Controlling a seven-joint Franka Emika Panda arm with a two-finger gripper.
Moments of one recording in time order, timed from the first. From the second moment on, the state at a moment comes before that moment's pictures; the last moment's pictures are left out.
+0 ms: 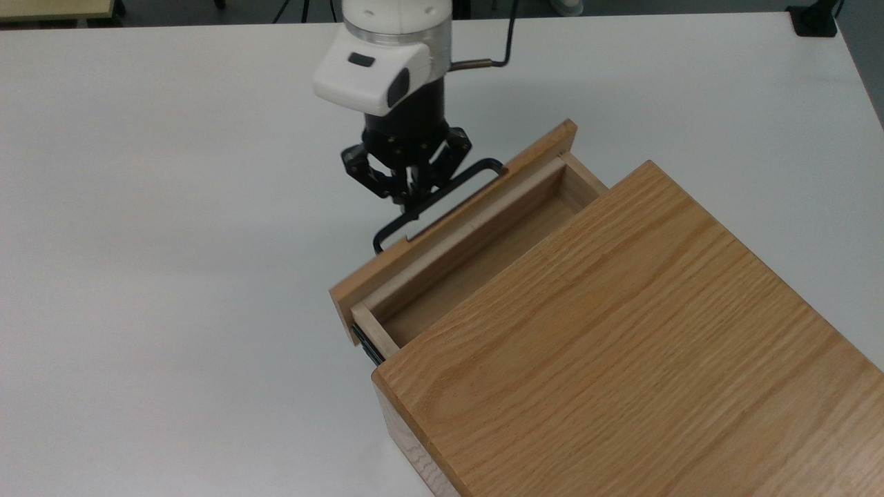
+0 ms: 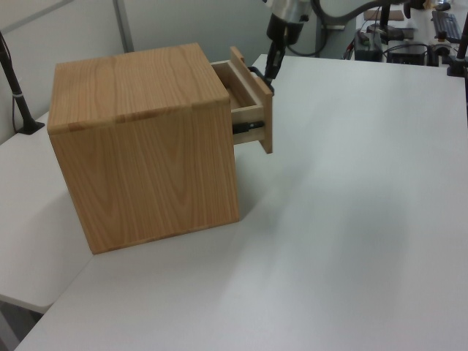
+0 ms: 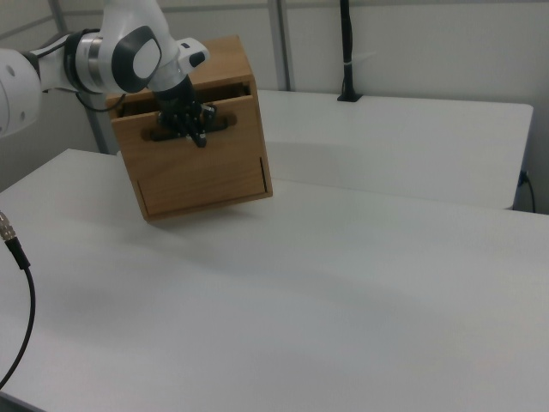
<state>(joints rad) 0.12 0.33 0.01 -1.43 -0.03 2.11 -0.19</state>
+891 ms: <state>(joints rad) 0.19 0.46 0.01 -1.32 -0.04 2.31 0.03</state>
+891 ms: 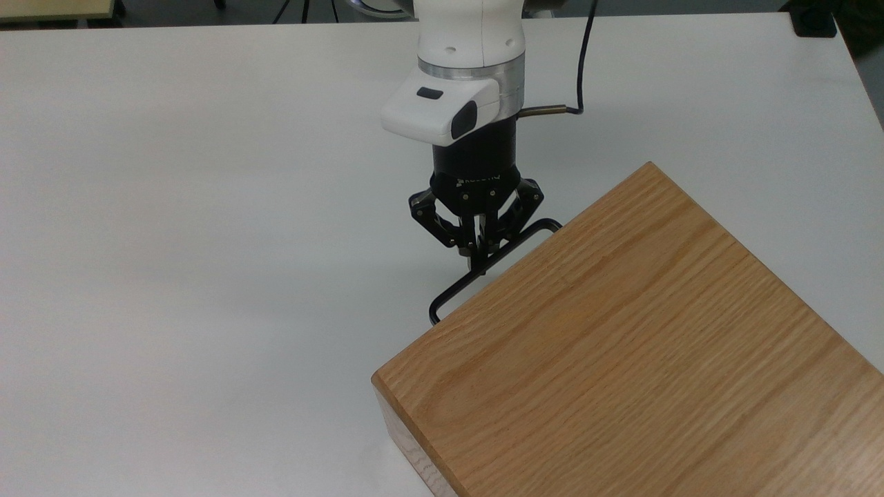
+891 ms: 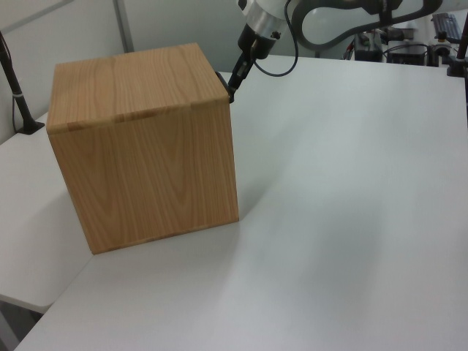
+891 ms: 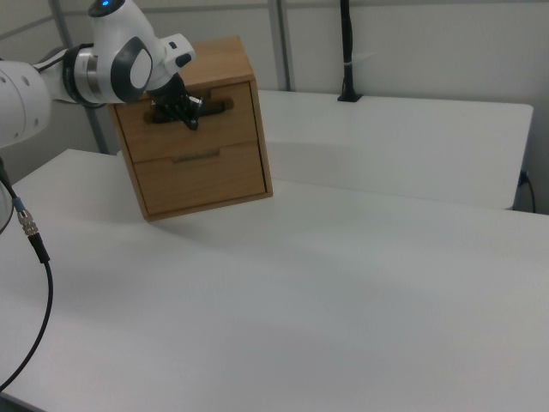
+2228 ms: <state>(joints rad) 0.02 0.18 0.01 -1.40 -0.05 1.72 -0.09</state>
